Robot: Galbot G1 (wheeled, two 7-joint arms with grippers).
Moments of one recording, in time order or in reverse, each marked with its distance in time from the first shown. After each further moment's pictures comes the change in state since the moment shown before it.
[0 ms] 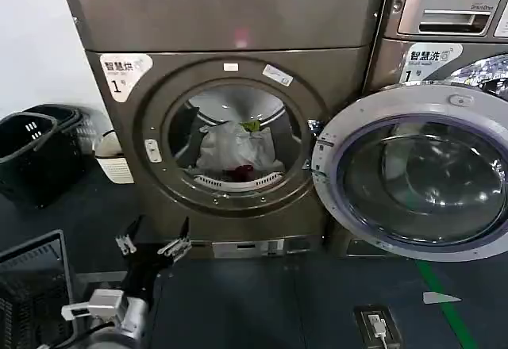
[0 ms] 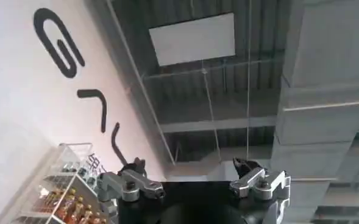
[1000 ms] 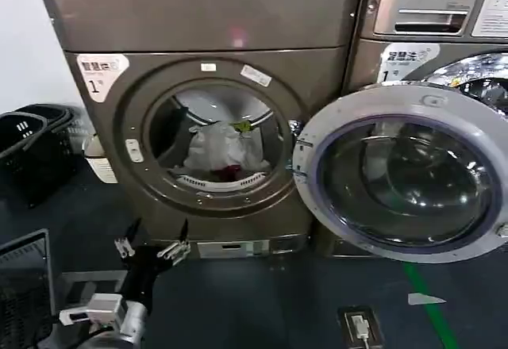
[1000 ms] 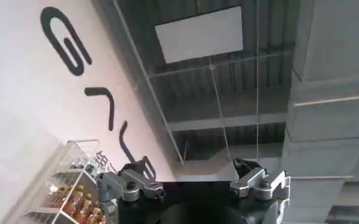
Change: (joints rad) left arm 0.019 -0.010 -0.001 -0.012 0.013 -0.002 0.004; right arm 0.004 0.007 -0.018 0.015 0.002 0.004 -0.024
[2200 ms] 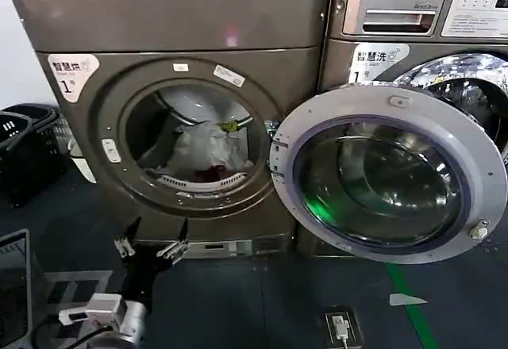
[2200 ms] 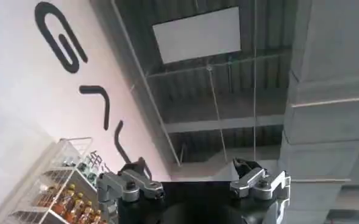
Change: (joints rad) left arm -0.001 -0.003 -0.002 -0.002 0.002 -0.008 0.004; right arm 0.004 0.010 -0.022 -0.007 -0.015 0.051 0.026
